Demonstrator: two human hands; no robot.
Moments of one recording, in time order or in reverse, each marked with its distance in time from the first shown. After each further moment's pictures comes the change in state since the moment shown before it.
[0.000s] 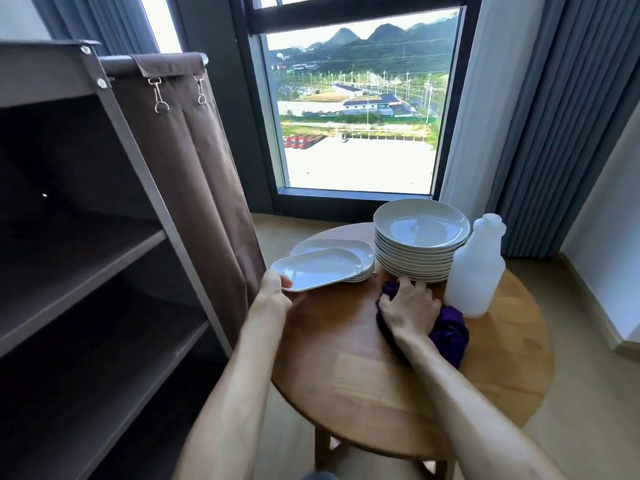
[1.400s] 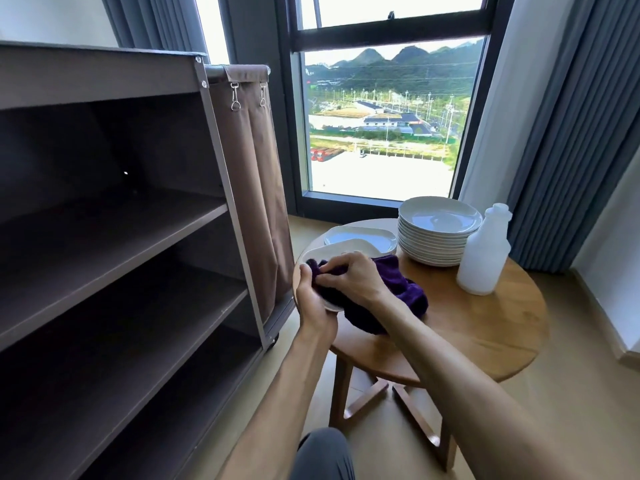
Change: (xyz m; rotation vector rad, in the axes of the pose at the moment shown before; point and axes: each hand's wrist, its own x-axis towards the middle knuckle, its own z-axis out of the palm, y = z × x) left_hand -0.106 -0.068 -0.079 -0.353 -0.357 0.315; right_hand -0.116 -0.102 -0.053 0.634 -0.293 -0.596
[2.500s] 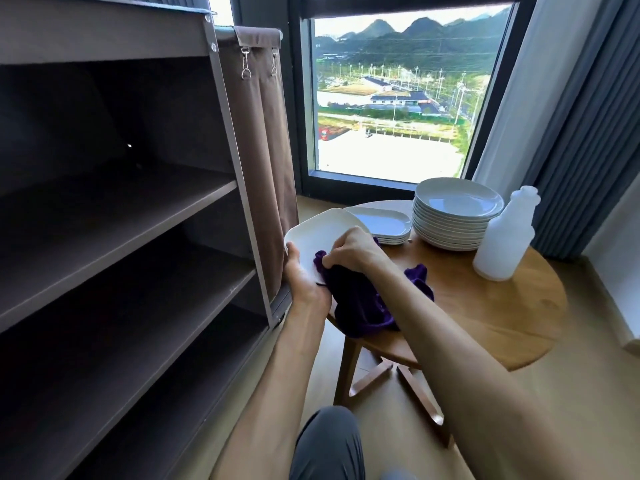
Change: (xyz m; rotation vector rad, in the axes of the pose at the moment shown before) left_hand -0.001 0.042 -0.003 -0.101 0.136 -0.142; right_hand 0.021 -0.048 0.008 -0.186 -0.223 0.383
